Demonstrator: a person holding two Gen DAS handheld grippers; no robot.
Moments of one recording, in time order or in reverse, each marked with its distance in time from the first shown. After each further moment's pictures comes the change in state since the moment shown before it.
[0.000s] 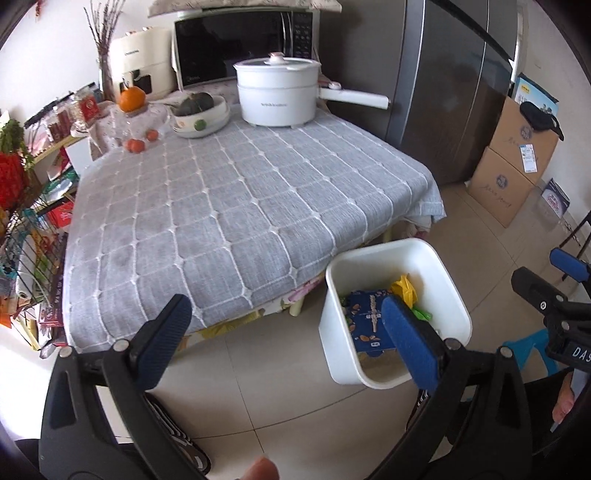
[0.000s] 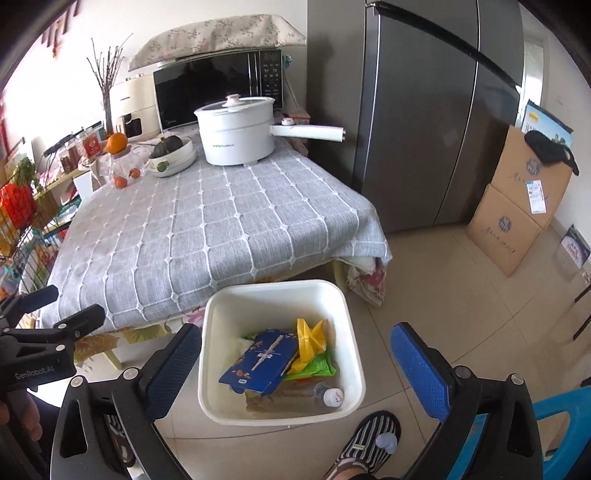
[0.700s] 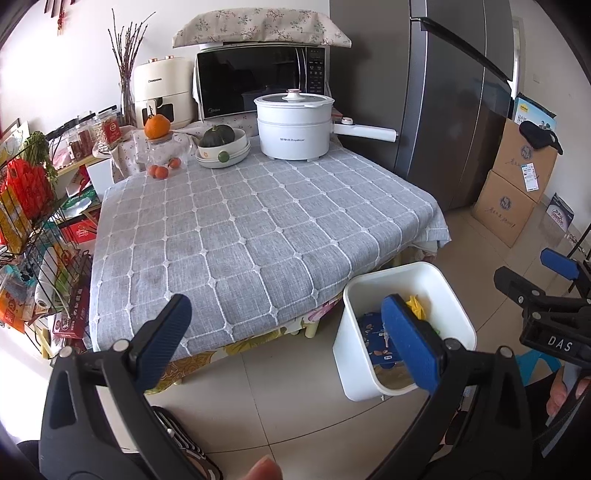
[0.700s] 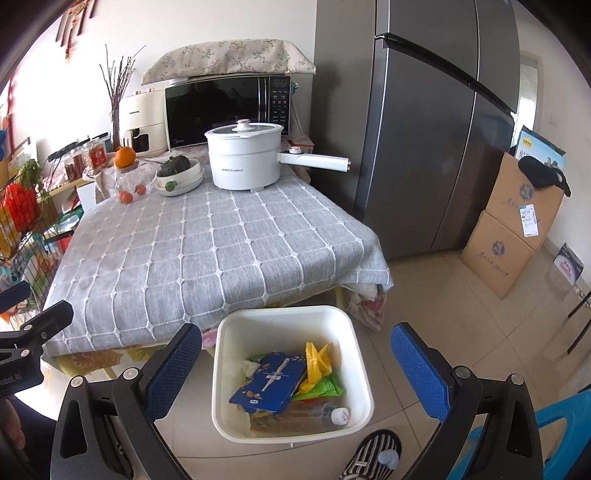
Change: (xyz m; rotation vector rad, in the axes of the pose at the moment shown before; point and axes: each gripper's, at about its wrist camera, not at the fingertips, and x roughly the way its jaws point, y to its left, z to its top) left arm -0.029 0.016 -0.007 0.002 -0.115 0.020; right arm -0.011 0.028 0.004 -0.024 -0.087 -0.030
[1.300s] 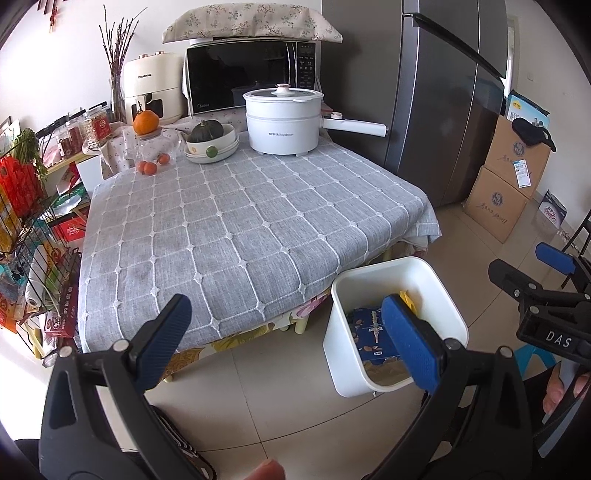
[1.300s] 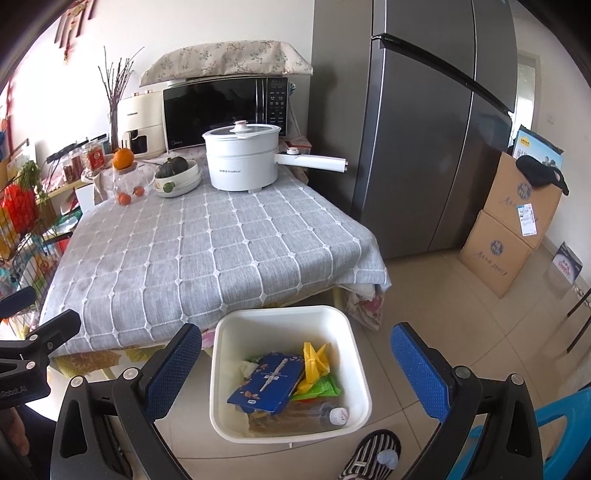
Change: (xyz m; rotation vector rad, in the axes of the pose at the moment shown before) left arm 0.002 -0.007 -0.003 0.005 0.017 -0.036; right arm -0.002 -0.003 -0.003 0.008 -0.009 -0.006
